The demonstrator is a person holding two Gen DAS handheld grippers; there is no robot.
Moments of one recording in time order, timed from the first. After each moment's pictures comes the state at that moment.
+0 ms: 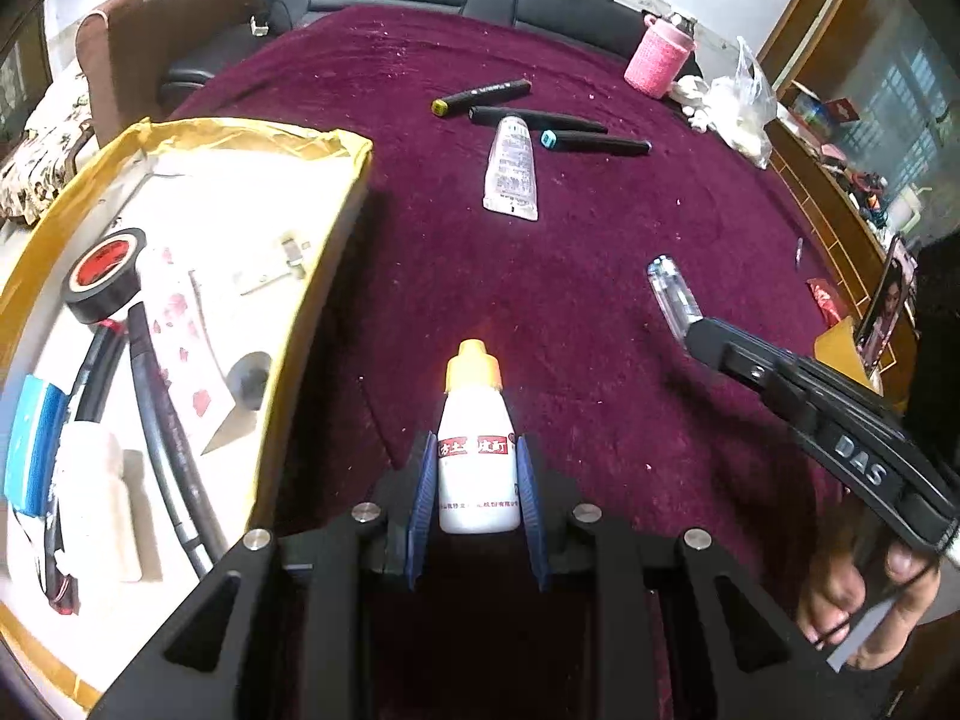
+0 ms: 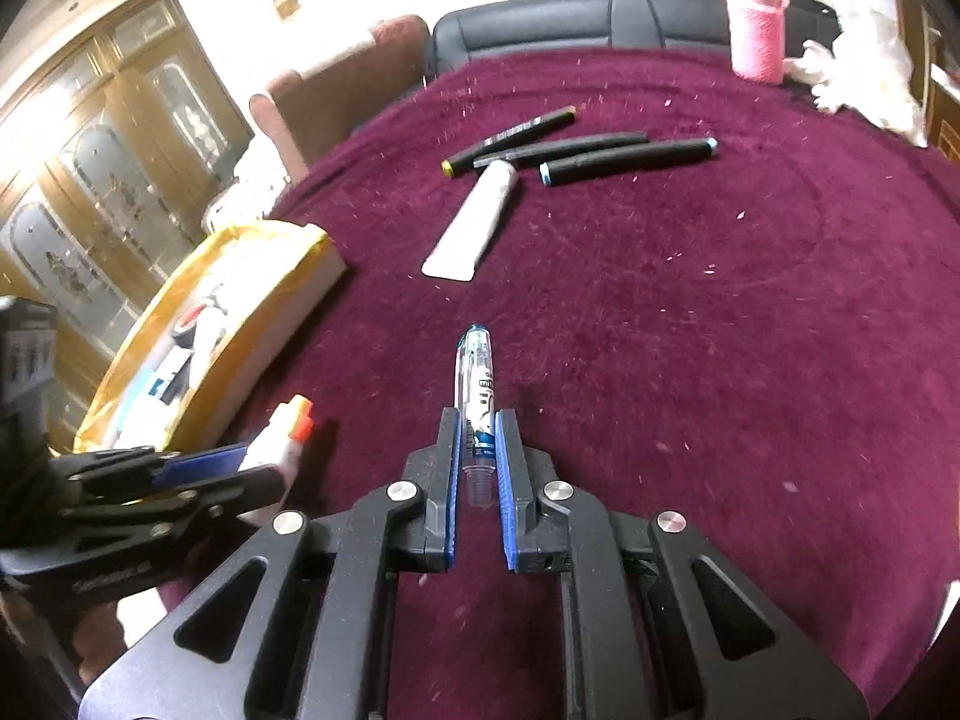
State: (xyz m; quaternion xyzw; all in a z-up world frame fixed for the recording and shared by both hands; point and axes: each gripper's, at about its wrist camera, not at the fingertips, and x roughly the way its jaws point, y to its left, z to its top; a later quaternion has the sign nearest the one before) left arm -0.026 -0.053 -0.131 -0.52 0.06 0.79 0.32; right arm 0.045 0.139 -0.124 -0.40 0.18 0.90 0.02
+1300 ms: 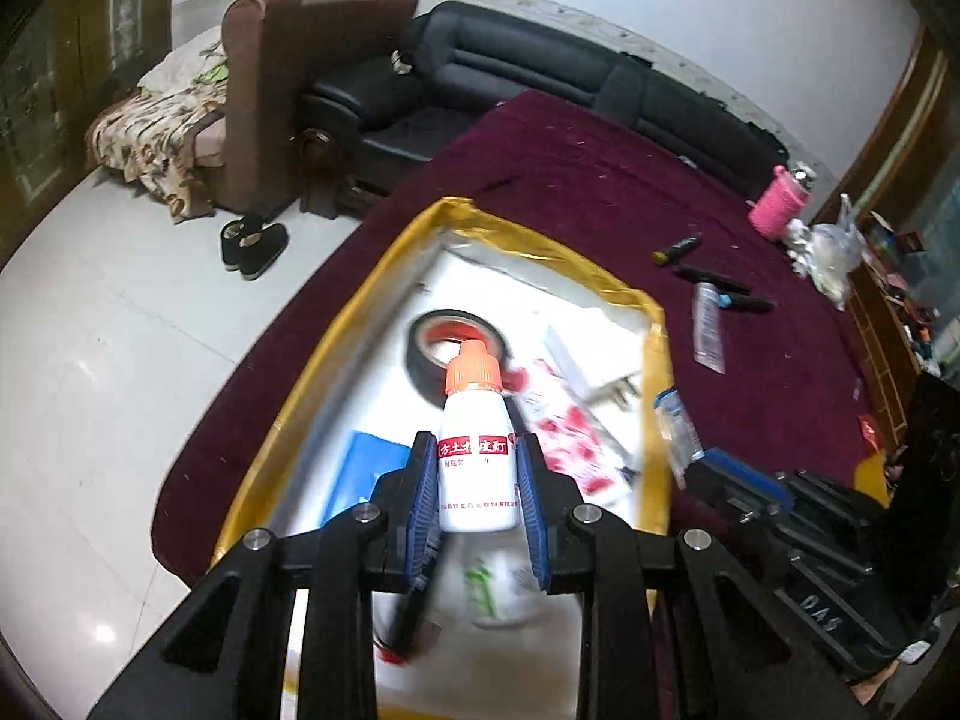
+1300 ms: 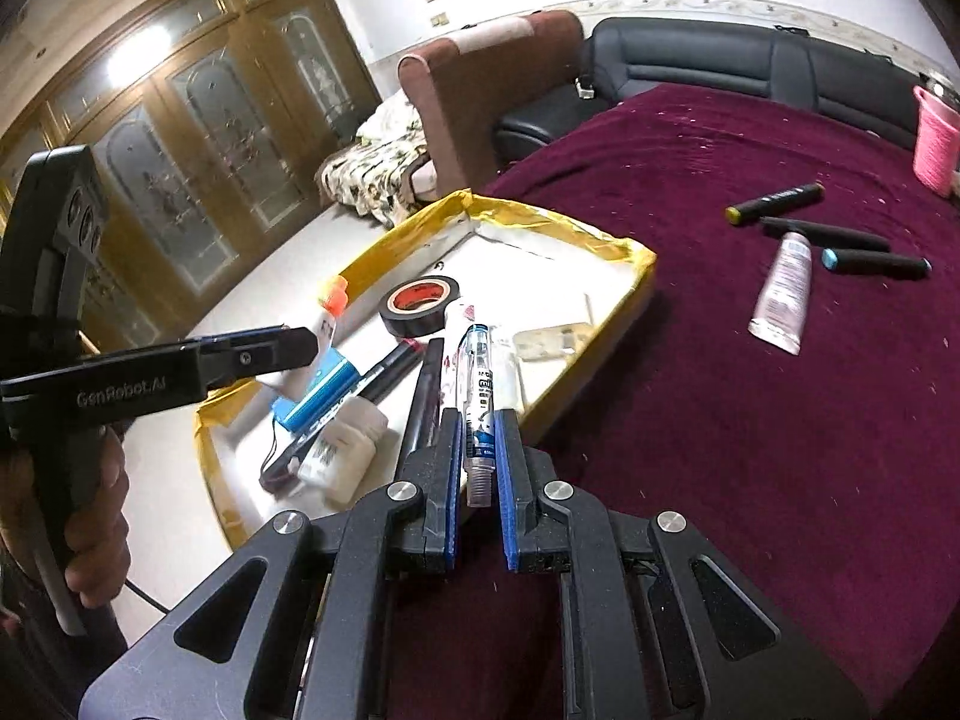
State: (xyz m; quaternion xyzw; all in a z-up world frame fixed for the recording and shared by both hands) left arm -0.112 -0.204 -0.088 -0.48 -0.01 0.85 0.21; right arm -0.020 -0.012 -0.097 -0.40 0.11 0.90 -0.12
